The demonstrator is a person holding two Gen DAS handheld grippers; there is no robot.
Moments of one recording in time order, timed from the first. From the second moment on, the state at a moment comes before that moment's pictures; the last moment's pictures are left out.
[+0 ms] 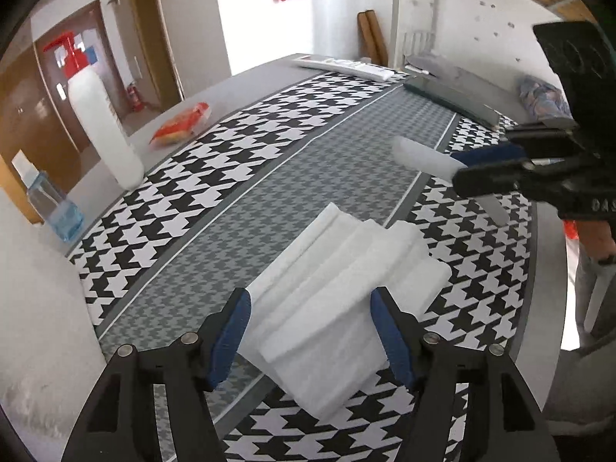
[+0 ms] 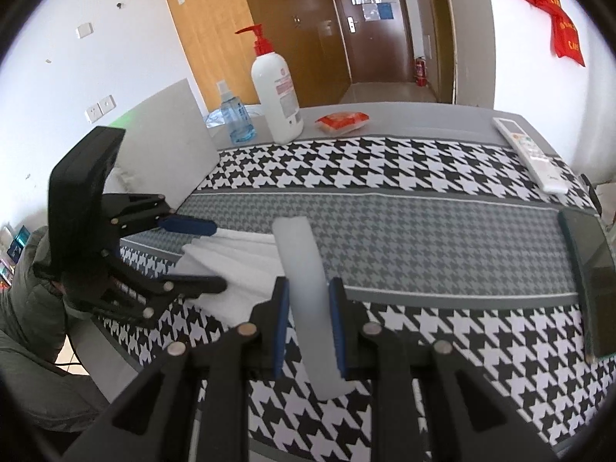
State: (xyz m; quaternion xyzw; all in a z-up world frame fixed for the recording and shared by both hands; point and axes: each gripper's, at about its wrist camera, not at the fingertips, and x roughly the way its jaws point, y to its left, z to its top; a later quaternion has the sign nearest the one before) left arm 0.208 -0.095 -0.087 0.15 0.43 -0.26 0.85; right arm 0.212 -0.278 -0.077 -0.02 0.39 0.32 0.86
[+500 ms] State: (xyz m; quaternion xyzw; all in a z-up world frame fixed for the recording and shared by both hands) left arm 0.204 -0.094 -0.088 0.13 0.45 -0.26 0.84; right arm 0.194 -0.277 -0.070 -0.02 0.38 0.30 0.87
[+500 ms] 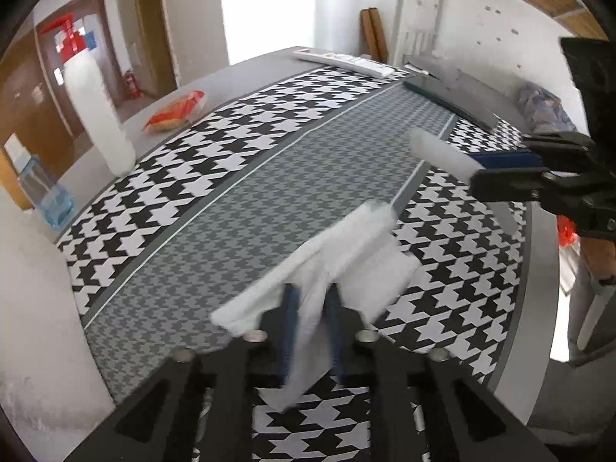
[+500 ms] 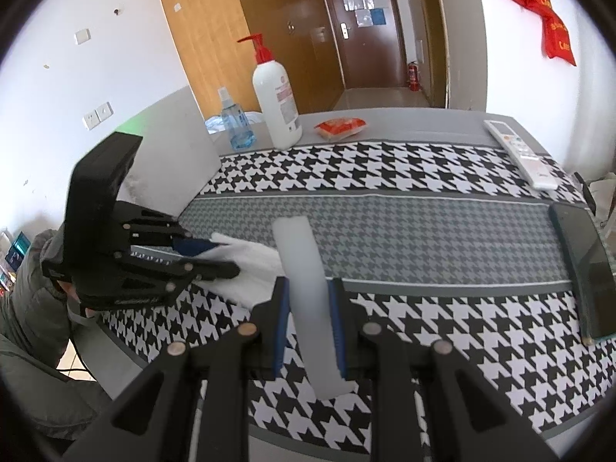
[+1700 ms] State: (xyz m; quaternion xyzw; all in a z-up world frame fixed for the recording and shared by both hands) left arm 0.146 -0.036 0.013 0.03 0.29 -0.15 0.94; right arm 0.174 -0.230 -0.017 -0.03 0.29 0.25 0.92
